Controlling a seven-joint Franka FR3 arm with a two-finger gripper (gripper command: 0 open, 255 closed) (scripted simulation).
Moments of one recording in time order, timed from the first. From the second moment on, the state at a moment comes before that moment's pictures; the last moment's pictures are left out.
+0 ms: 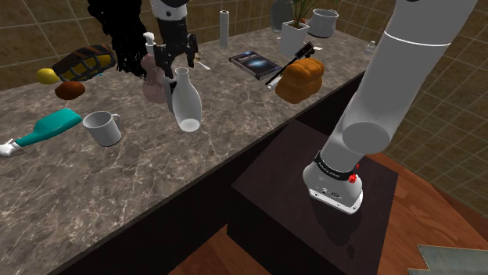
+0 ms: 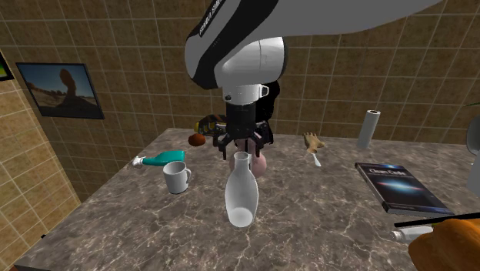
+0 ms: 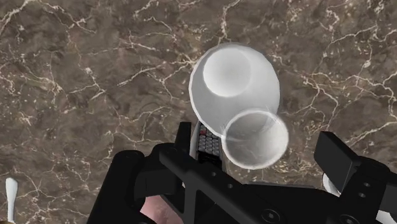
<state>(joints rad) 0.11 0.10 0.18 -1.89 -0.02 1.95 0.23</state>
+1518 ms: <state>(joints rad) 0.11 0.12 0.18 -1.93 -0.02 2.02 0.23</state>
